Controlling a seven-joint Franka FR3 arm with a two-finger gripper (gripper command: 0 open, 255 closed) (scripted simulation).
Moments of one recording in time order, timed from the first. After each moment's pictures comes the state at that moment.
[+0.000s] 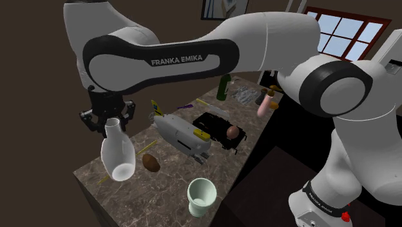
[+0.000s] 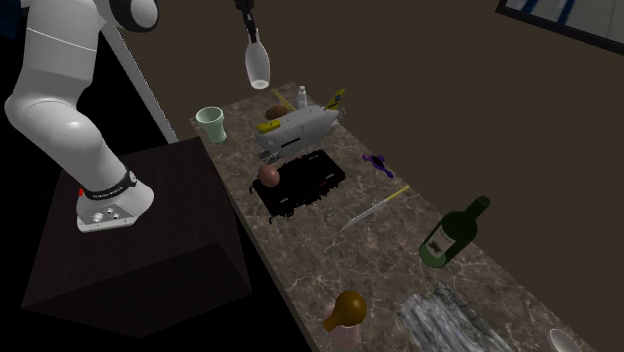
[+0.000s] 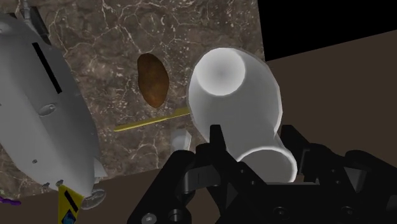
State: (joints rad) arm 0.63 0.72 0.15 -1.08 -0.15 1.82 0.82
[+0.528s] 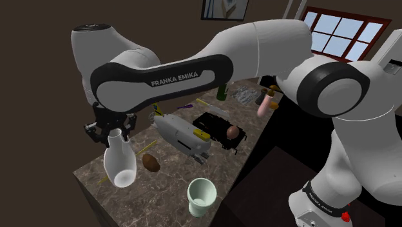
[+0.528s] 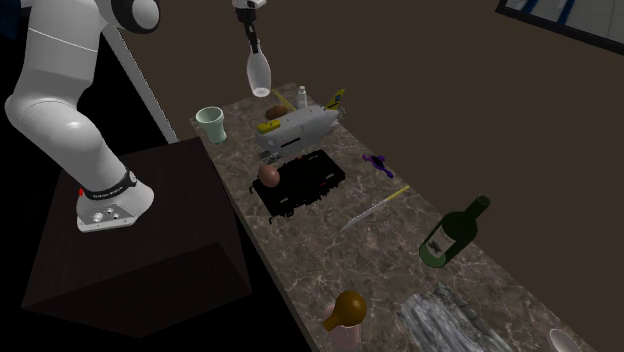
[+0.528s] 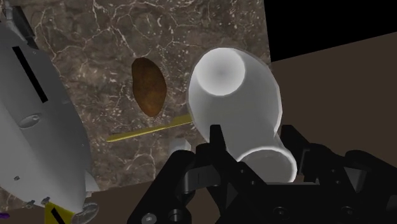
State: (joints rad) arm 0.63 0.73 0.15 -1.17 -0.15 1.93 0.83
